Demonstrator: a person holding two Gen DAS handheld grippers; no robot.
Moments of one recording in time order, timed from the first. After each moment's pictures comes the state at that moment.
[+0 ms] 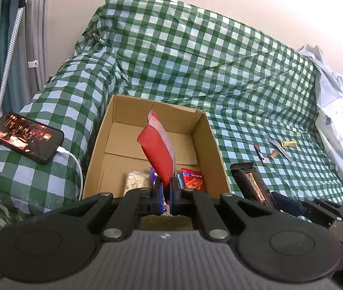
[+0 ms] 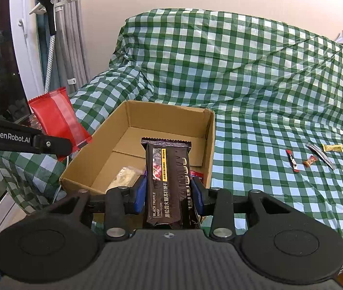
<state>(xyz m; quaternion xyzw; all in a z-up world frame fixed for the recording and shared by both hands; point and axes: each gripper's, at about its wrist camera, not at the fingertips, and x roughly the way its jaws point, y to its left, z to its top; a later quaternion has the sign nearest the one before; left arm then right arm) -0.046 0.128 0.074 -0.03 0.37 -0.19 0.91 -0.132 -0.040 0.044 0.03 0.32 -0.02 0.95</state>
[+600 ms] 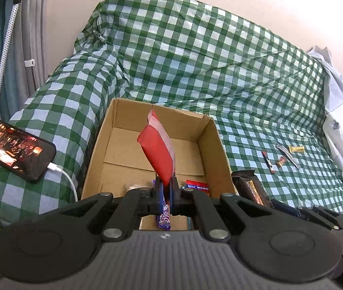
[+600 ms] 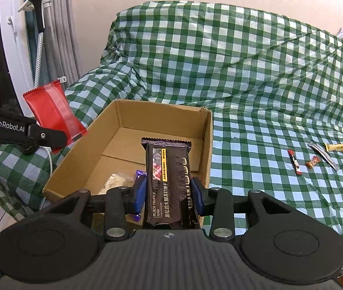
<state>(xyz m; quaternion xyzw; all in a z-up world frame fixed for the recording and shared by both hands) -0.003 0.112 0.065 -0.03 0.38 -0.17 0.91 -0.081 -0.046 0.025 0.04 0.33 -0.03 0.94</state>
